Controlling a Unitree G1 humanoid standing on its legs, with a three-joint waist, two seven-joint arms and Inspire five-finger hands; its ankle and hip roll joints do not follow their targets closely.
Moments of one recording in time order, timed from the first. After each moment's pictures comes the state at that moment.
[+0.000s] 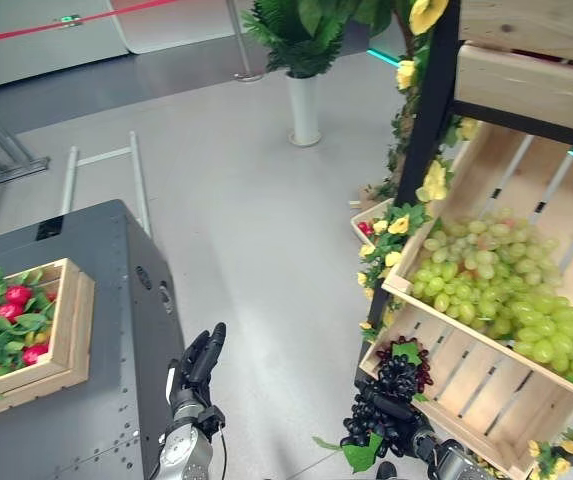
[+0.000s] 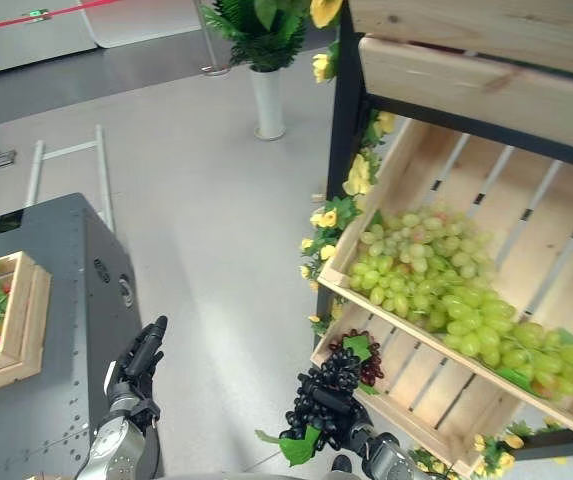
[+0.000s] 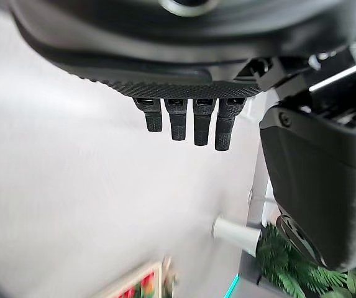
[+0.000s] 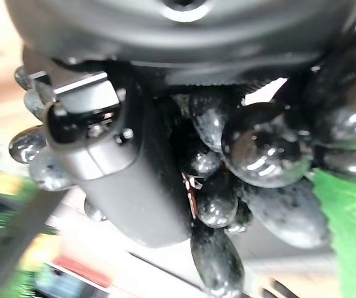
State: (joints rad) left arm 0.13 0.21 -0.13 0.52 -0.66 -0.28 0.22; right arm 0.09 -0.28 0.17 0.71 1.02 0.09 0.38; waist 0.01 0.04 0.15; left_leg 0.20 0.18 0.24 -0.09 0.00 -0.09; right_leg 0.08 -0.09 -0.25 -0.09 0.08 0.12
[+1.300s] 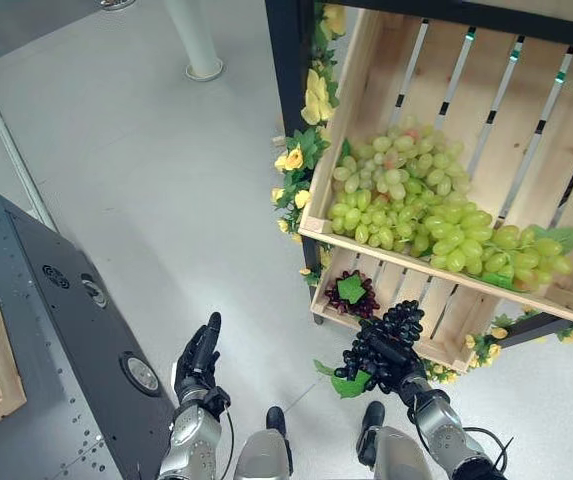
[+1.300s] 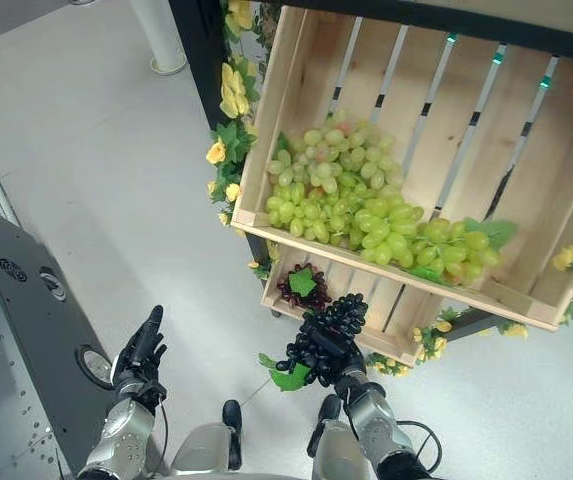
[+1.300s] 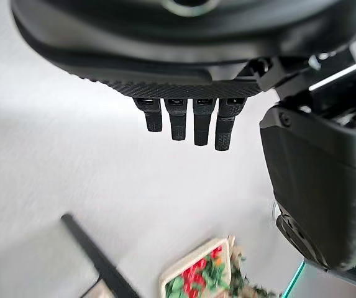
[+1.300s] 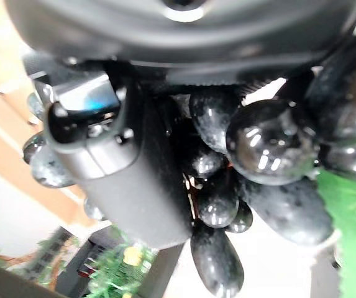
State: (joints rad) left arm 0.04 0.21 -0.16 0.55 -0.81 -0.27 0.30; right arm -0.06 -0.26 0.24 0.62 1.07 -0.12 0.21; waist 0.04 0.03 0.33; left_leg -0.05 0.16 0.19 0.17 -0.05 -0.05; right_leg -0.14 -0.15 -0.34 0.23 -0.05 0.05
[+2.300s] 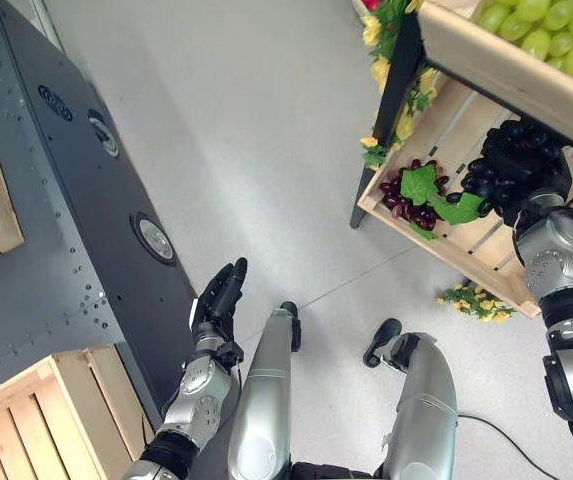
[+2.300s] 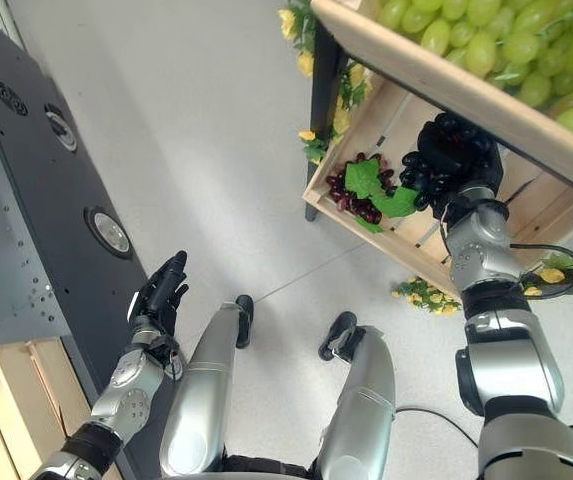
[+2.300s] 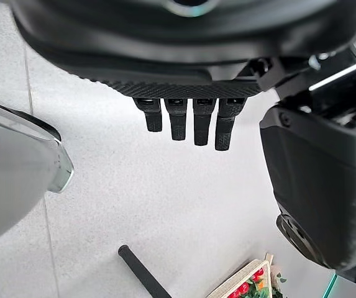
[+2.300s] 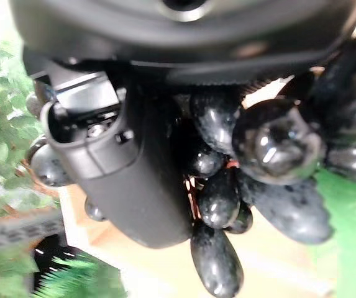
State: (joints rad) left arm -0.13 0.37 -0.34 0.40 -0.84 -0.29 0.30; right arm -0.95 -0.71 0.19 0.93 0.83 -0.08 -0.09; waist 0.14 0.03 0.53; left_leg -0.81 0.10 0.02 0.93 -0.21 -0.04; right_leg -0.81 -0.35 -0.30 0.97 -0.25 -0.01
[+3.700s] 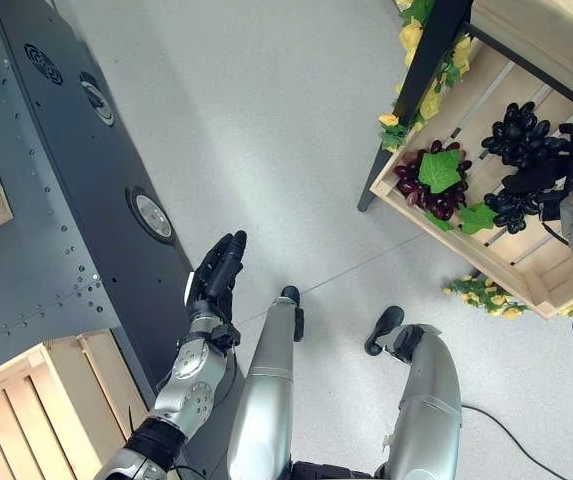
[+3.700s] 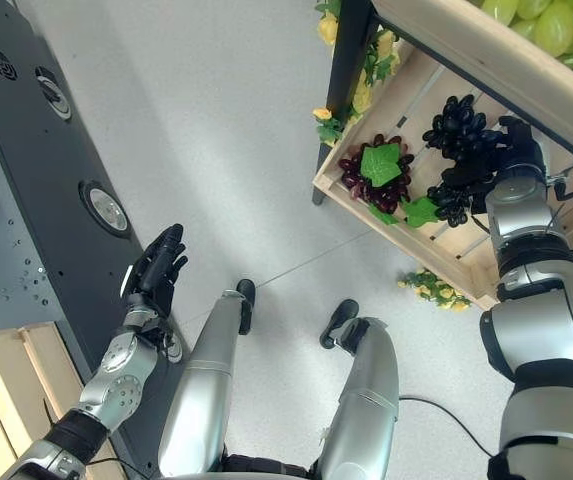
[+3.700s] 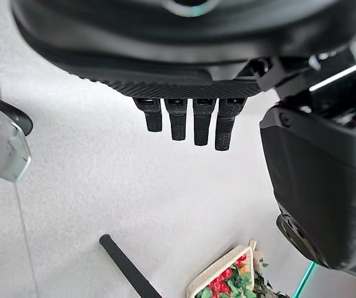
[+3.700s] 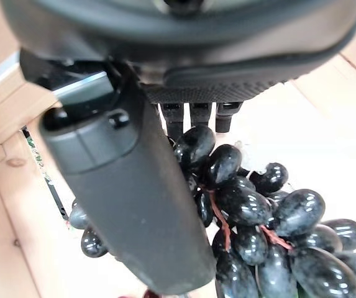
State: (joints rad) left arm -0.16 0.45 -0.39 0.27 -0.90 -0.31 0.33; right arm -1.16 -0.82 0.45 1.14 0.33 0.19 -0.19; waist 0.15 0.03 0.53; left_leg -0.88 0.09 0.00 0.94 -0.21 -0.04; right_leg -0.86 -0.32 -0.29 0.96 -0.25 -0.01
